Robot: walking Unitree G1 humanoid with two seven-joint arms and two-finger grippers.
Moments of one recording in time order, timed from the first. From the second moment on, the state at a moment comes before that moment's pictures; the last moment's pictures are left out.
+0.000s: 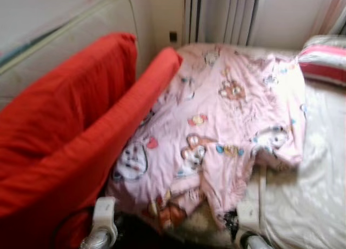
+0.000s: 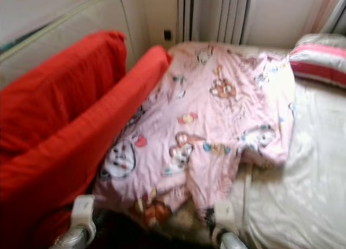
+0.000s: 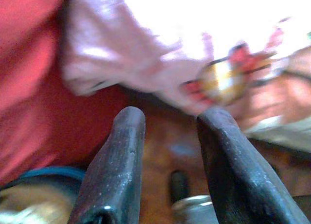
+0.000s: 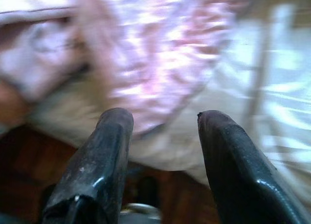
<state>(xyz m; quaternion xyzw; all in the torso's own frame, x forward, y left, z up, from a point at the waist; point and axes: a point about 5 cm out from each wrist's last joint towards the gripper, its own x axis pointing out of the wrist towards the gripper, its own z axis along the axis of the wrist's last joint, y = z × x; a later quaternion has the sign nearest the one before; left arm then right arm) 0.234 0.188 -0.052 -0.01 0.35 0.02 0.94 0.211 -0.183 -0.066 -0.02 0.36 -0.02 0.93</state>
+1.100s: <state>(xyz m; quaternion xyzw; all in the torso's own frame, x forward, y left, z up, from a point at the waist) 0.275 0.181 -0.010 -0.03 0.19 -0.02 0.98 0.272 -0.161 -0.013 -0.01 0.19 0.01 0.98</state>
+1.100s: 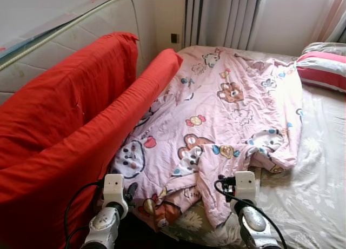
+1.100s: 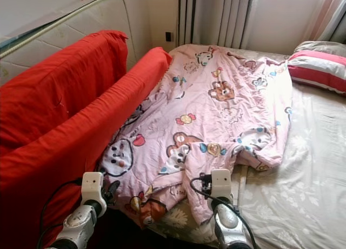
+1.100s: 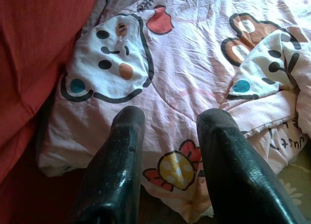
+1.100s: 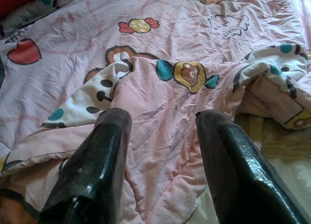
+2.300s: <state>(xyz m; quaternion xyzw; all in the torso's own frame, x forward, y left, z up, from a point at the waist) 0.275 0.180 -0.011 -0.03 0.20 -0.02 0.98 0.258 -0.156 -0.031 -0.05 0.25 0.04 0.97</state>
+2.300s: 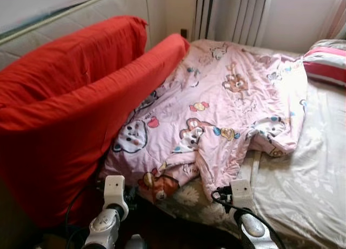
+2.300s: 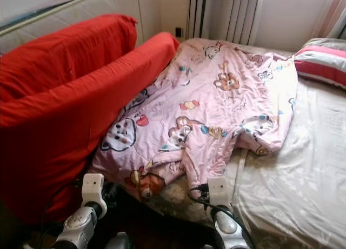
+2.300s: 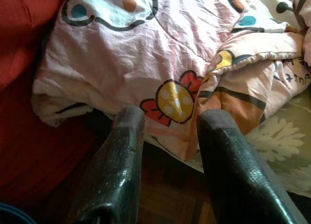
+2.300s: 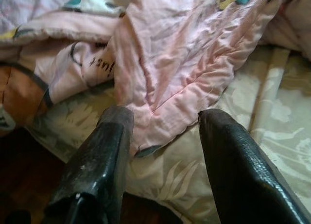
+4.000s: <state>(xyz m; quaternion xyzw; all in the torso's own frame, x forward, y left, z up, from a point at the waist) 0.285 0.179 -0.002 -0.01 0.19 -0.03 0.98 0.258 -0.140 -0.030 0.00 0.25 0.09 0.97</state>
